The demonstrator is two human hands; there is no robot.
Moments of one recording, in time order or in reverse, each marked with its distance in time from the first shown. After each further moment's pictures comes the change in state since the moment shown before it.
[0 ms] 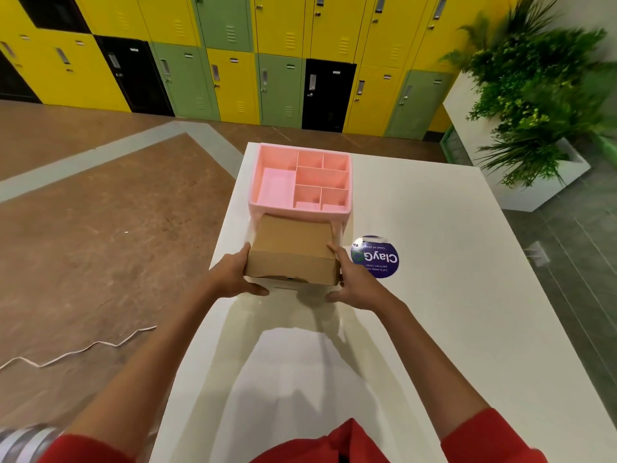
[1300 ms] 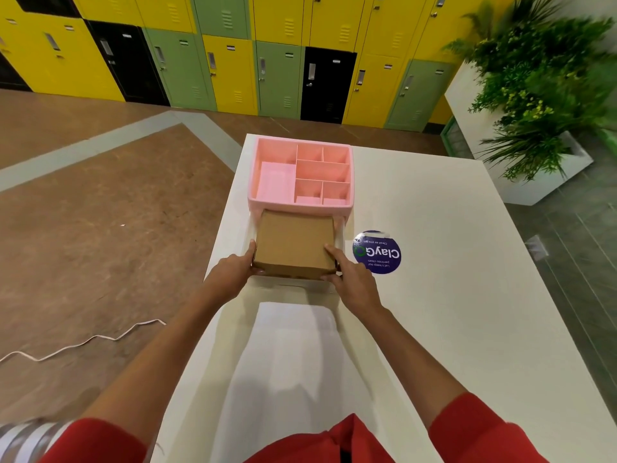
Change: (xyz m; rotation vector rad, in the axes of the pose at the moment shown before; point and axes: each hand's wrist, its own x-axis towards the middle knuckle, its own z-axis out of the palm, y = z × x) left_hand 0.018 -0.019 0.024 0.375 0.106 -0.008; right_hand 0.019 0.011 0.032 -0.200 0.319 0.083
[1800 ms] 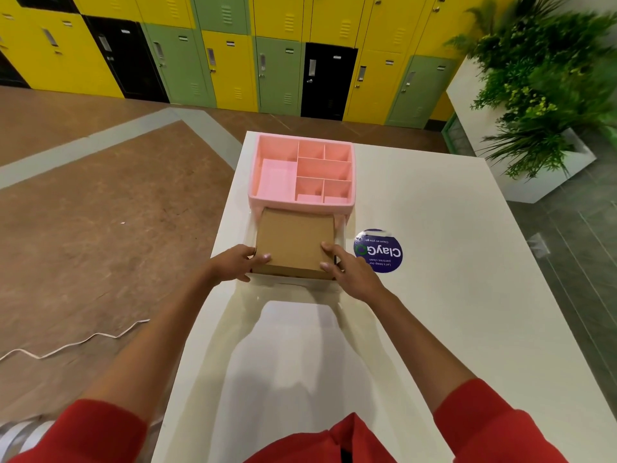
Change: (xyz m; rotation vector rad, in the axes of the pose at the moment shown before) left_hand 0.015 -0.002 -0.024 -0.744 -0.283 -0.081; right_hand 0.015 0.002 -0.012 0.135 -0.186 0.009
